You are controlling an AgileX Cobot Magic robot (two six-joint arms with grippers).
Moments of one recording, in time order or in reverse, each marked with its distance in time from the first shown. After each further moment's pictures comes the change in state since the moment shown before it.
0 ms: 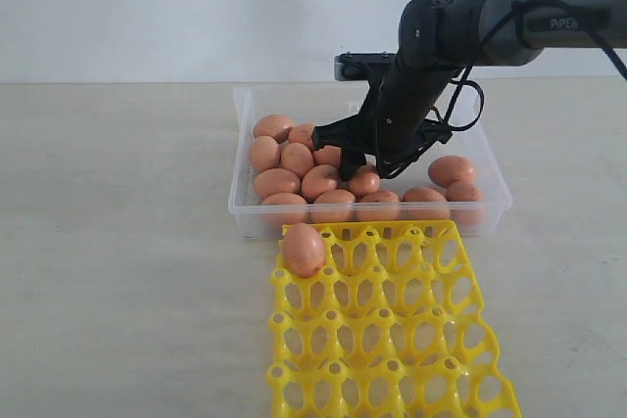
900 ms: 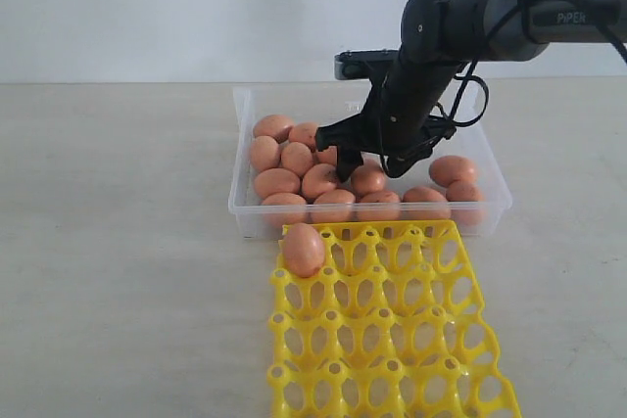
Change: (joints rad) left arm 0.000 0.000 0.000 0.000 0.000 0.000; right arm 0.000 -0.024 0.009 -0.006 0.016 -0.023
